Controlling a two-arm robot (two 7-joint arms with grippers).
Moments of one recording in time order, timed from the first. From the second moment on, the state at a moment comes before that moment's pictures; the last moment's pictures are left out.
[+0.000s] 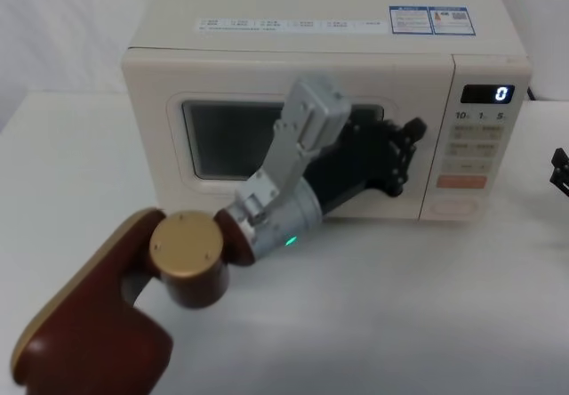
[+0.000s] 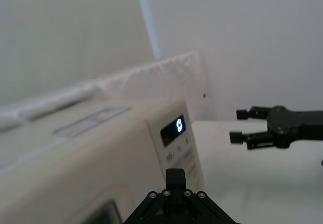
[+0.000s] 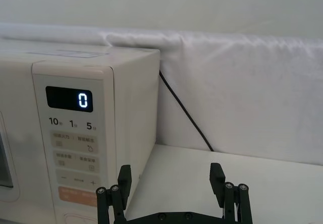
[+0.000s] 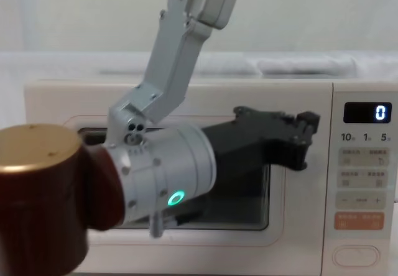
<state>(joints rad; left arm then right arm) -0.40 0.23 0.54 -1.50 -0.20 -0.06 -0.44 -0.08 0.24 0.06 -1.78 0.21 0.03 0.20</state>
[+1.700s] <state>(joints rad) 0.28 0.28 -0.06 -1.91 -0.20 -0.12 -0.04 -0.08 0.24 0.06 -1.78 0.21 0.03 0.20</state>
